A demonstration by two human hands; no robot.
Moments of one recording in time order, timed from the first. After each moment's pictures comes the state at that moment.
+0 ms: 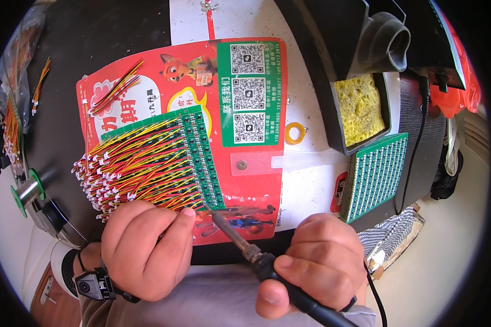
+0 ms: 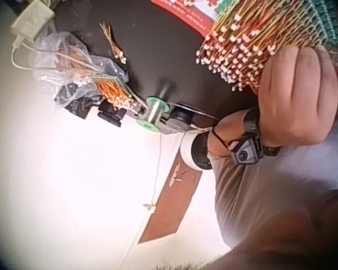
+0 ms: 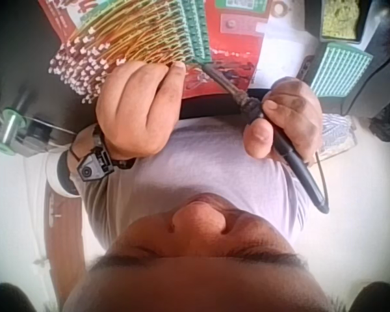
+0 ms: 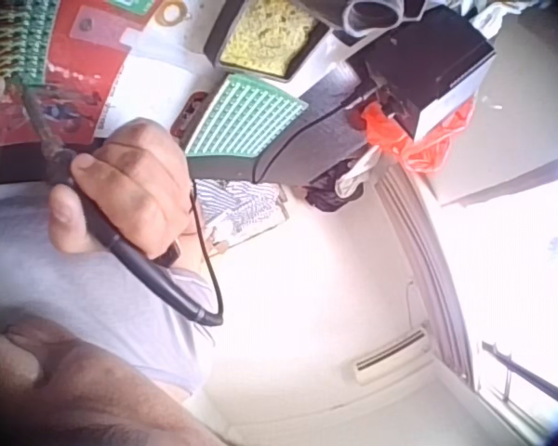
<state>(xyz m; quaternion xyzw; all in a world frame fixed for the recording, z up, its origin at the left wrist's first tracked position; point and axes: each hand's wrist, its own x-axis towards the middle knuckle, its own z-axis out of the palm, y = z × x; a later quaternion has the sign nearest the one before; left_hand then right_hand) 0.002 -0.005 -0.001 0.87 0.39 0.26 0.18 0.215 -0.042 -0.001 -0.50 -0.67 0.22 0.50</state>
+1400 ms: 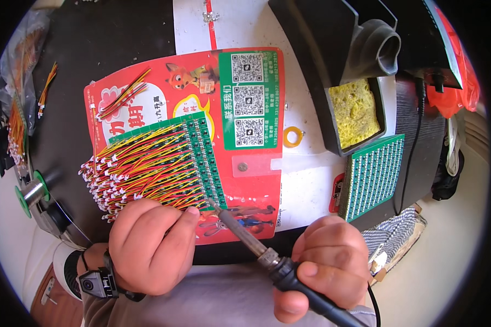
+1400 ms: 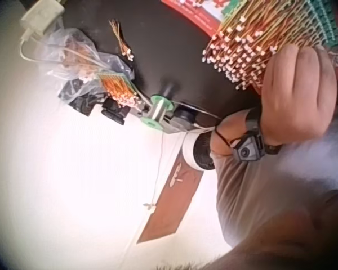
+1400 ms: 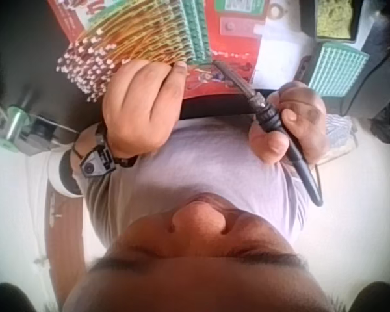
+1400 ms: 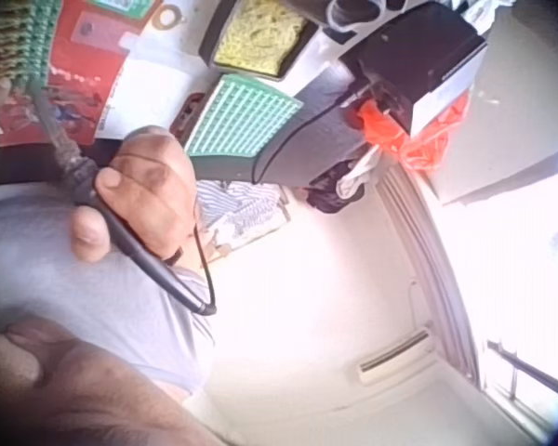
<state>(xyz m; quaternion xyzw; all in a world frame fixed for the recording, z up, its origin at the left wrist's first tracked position) -0.001 -0.006 -0.002 0.88 0.40 0.24 0.14 0.214 -0.047 -0.006 -0.48 -0.64 0.17 0.57</state>
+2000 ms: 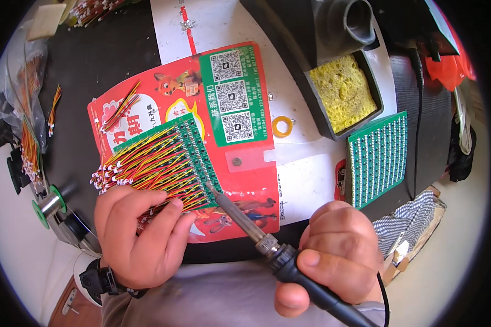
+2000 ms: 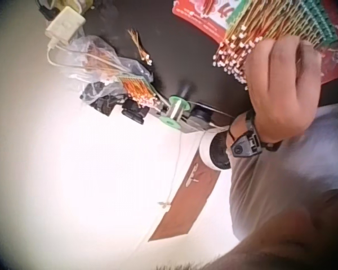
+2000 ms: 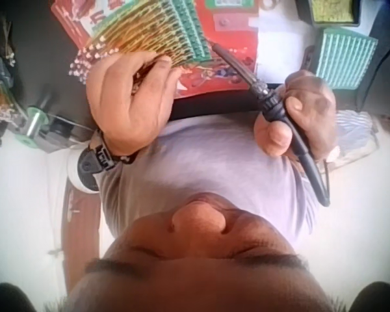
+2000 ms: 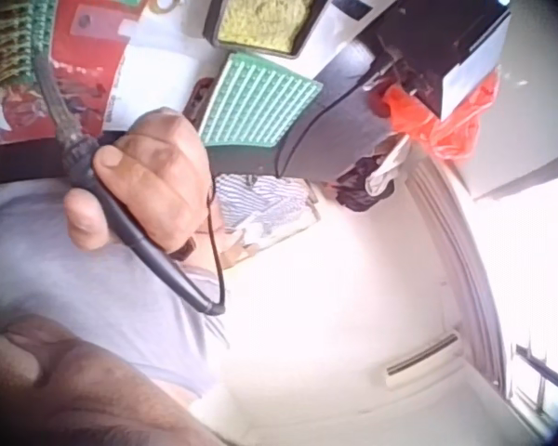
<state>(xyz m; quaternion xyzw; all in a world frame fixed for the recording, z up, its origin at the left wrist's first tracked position) -0.015 0.015 0.013 0.89 0.38 0.19 0.17 0.222 -0.044 0.000 -0.50 -0.66 0.20 0.53</state>
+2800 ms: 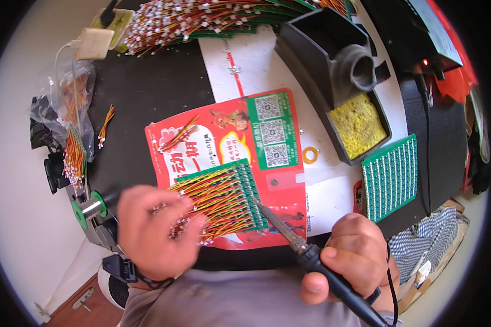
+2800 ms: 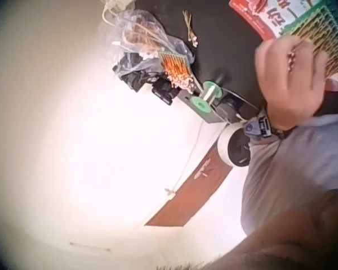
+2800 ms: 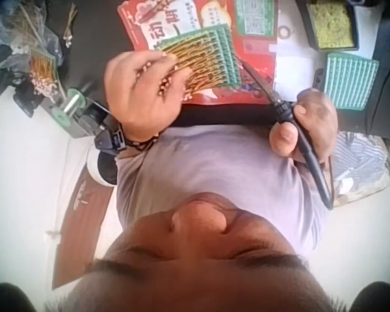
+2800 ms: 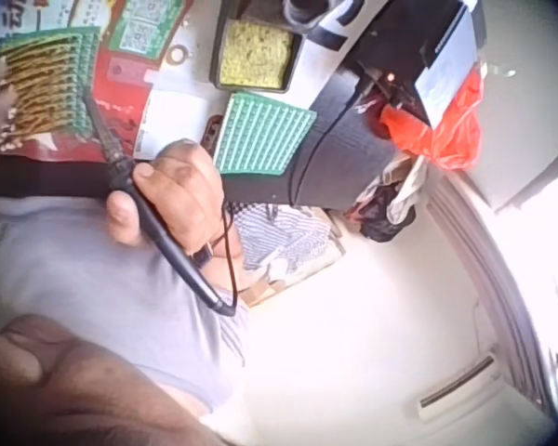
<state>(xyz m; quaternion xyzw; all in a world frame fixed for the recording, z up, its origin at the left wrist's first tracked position) -0.026 0.035 0.034 0.86 0.43 0.22 0.15 0.230 -0.048 -0.003 -0.48 -0.67 0.18 0.54</state>
